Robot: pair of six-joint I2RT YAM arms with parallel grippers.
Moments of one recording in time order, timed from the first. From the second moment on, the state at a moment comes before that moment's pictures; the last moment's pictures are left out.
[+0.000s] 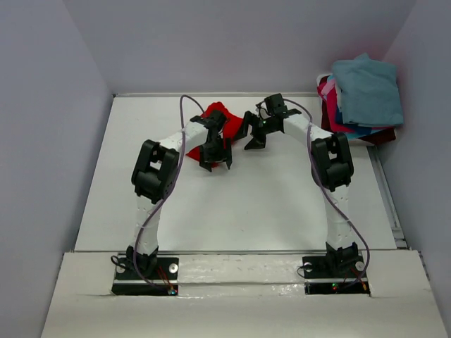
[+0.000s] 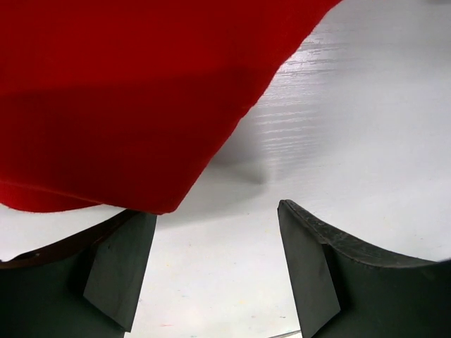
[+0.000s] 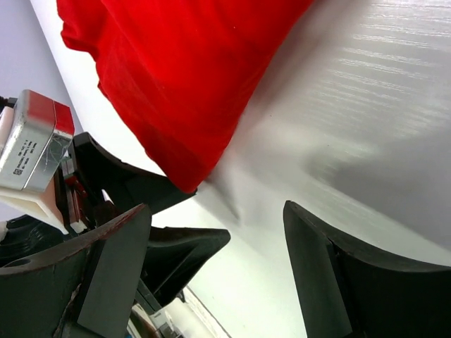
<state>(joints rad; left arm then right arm) -0.50 2.16 1.69 -0.85 0.13 -0.52 0.34 2.30 1.86 -0.51 -0.68 0.66</state>
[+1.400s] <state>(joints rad) -0.22 2.41 2.15 -0.91 0.02 -0.46 0.41 2.61 2.35 -0.49 -0.79 0.81</state>
